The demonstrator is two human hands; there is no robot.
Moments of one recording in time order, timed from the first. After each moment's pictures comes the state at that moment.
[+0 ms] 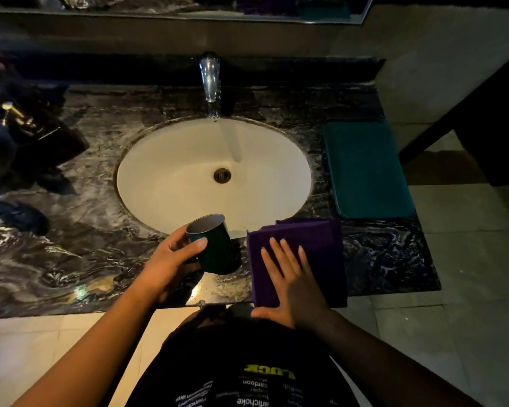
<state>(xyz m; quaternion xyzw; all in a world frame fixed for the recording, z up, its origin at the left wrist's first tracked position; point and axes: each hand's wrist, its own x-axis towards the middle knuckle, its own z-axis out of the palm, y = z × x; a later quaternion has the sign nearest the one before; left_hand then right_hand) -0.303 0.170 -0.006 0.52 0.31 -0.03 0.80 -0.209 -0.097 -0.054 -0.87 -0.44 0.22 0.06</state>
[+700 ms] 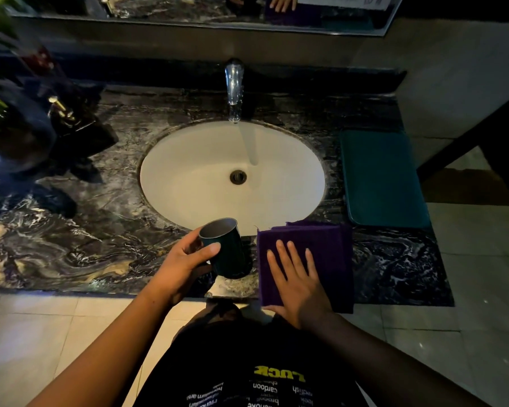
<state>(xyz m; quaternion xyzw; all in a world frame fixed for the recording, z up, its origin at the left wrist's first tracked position) -0.320 0.145 0.004 0.51 0.33 0.00 0.80 -0.208 -0.099 -0.067 -0.85 -0.48 0.19 -0.06</state>
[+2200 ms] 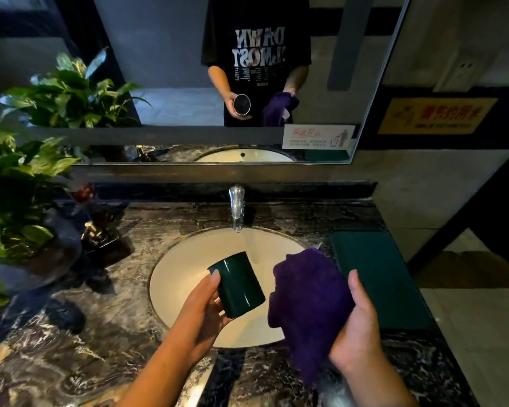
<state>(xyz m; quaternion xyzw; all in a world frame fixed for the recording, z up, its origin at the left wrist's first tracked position) -0.236 0.160 0.097 0.41 0.29 0.08 0.86 -0.127 -0.049 0.115 -0.32 0.16 0.35 0.87</state>
